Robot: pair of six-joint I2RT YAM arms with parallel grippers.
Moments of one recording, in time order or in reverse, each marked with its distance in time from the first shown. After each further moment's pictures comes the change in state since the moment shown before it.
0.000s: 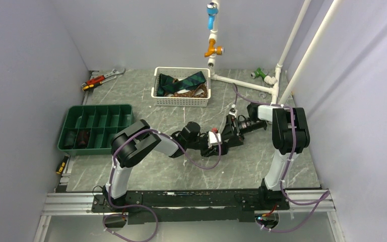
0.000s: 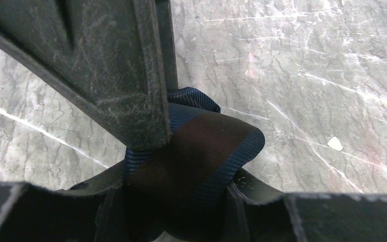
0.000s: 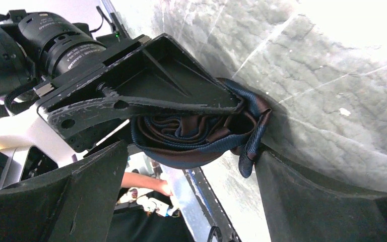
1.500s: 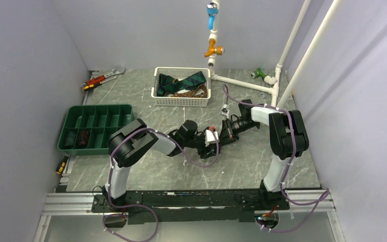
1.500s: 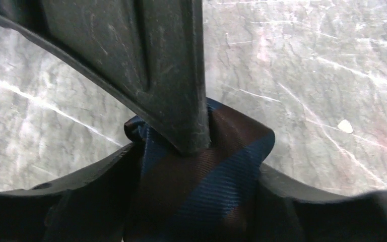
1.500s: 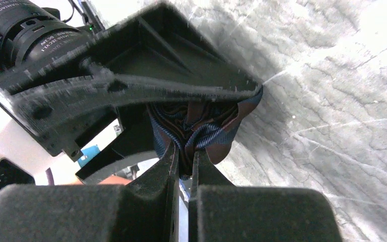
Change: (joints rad) left arm 0.029 -0.033 -0.034 -0.014 0.015 -0.001; right arm 0.121 -0.072 -0.021 0.087 0.086 0.074
